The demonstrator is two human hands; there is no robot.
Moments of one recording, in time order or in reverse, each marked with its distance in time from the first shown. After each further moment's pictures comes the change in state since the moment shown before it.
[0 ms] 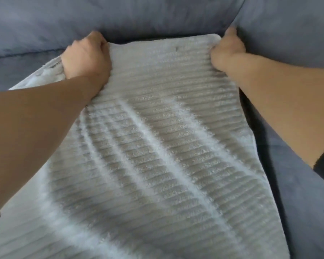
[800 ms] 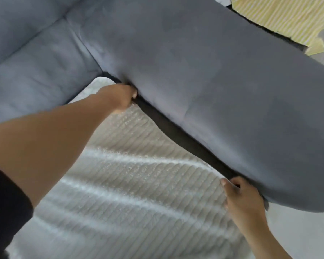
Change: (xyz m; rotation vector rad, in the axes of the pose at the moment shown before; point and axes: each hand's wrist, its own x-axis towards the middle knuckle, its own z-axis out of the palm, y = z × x) left_hand -0.032 0.305 0.020 0.392 -0.745 0.976; right_hand -0.347 0.260 0.027 0.694 0.065 0.790
